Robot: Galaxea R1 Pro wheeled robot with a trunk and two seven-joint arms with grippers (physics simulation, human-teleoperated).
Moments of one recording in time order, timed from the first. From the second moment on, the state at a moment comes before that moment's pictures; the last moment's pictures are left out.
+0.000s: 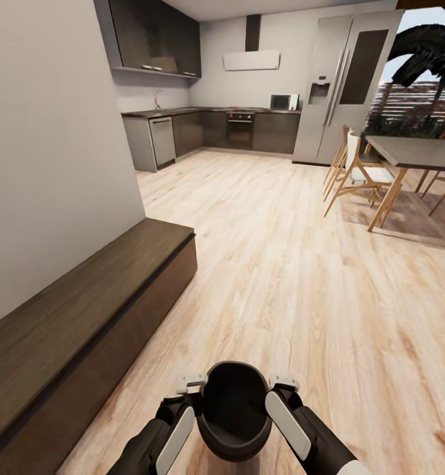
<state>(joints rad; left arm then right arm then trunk) -0.41 -0.17 -0.34 -0.86 0.43 0.52 0.52 -0.46 0.05 0.47 -0.90 -0.81 0.60 -0.66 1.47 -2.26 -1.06</state>
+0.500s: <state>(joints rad) -0.41 -0.17 -0.34 -0.86 0.43 0.51 0.52 -0.46 0.05 0.47 -0.90 -0.81 0.60 -0.66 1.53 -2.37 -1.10</state>
